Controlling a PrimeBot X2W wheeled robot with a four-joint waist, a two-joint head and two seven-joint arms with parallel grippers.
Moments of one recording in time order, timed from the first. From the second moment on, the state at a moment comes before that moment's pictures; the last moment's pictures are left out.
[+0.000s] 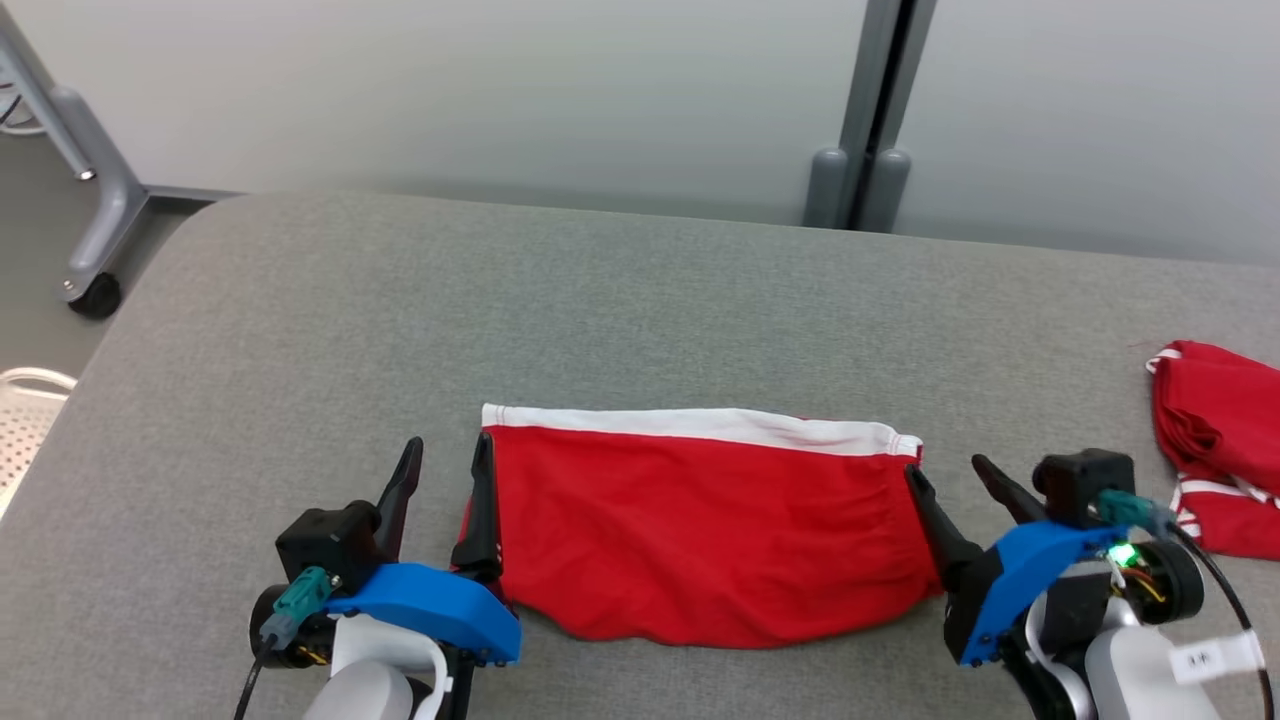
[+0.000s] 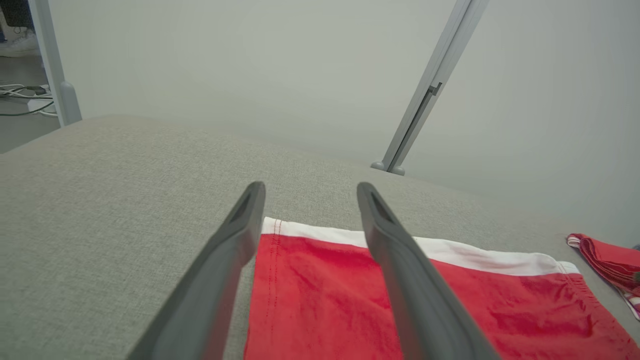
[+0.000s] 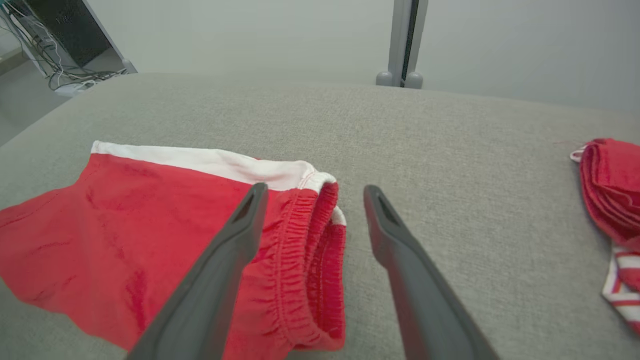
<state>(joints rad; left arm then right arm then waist) -0.20 0.18 -0.43 0.30 -0.58 0.11 -0.19 -0.17 -0.06 0.01 0.23 0.17 0.13 0.20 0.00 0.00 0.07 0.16</state>
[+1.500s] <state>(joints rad) -0.21 0.15 -0.46 0.34 -0.60 0.10 -0.22 -0.33 -0.33 -0.02 0.42 0.49 0.13 0.61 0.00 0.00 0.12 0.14</state>
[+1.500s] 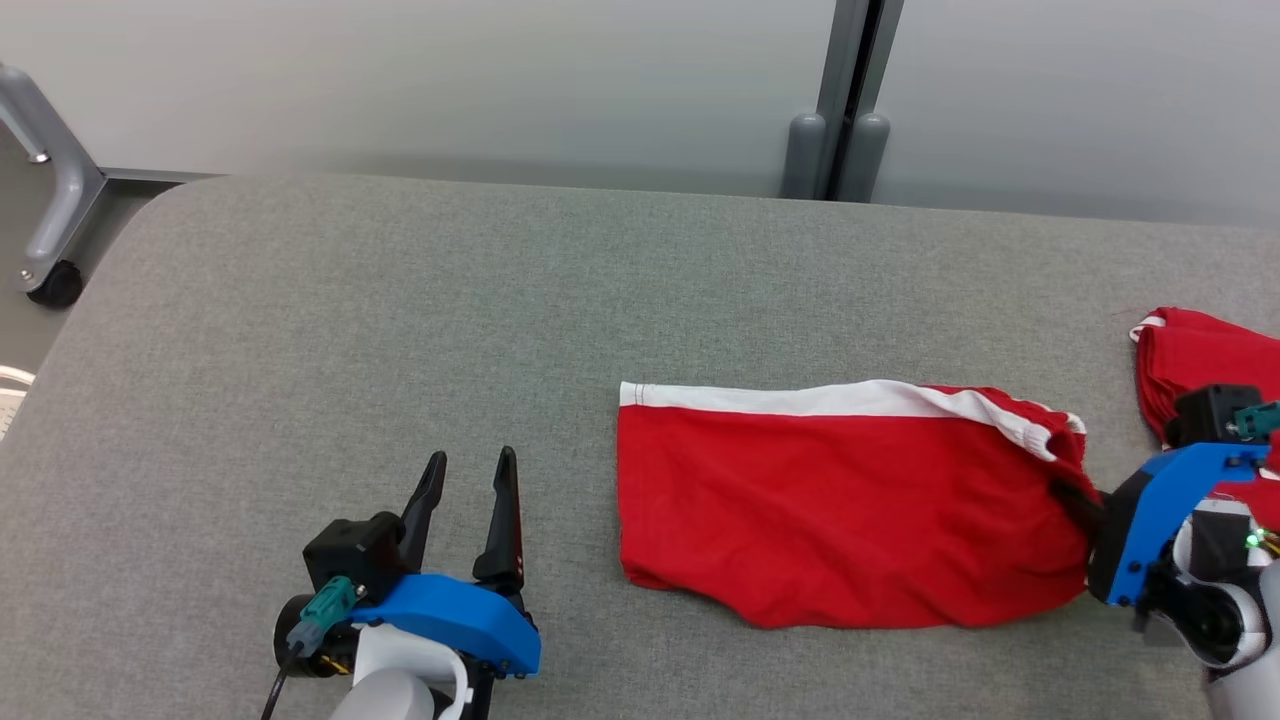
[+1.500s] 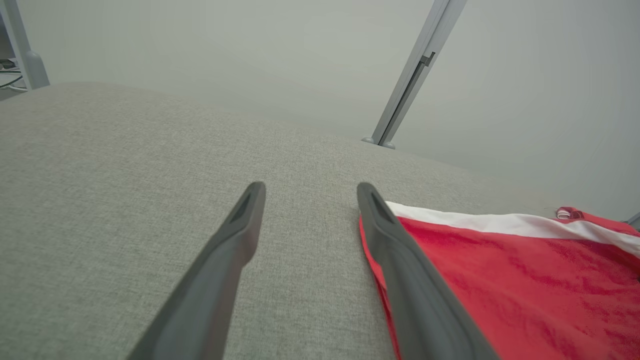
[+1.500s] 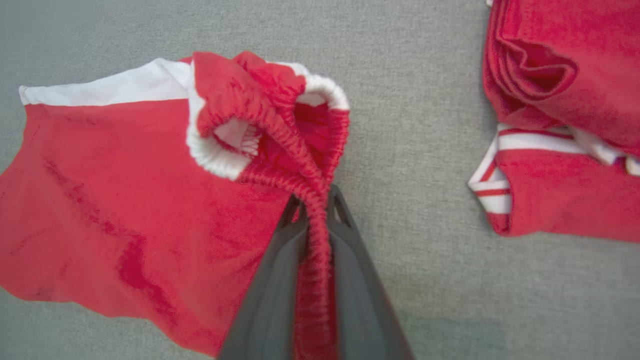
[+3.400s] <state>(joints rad) -0.33 0.14 -0.49 0.38 -0.58 0.09 -0.25 -0.57 -0.10 0.25 0.46 0.56 0.13 0.17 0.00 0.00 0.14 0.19</state>
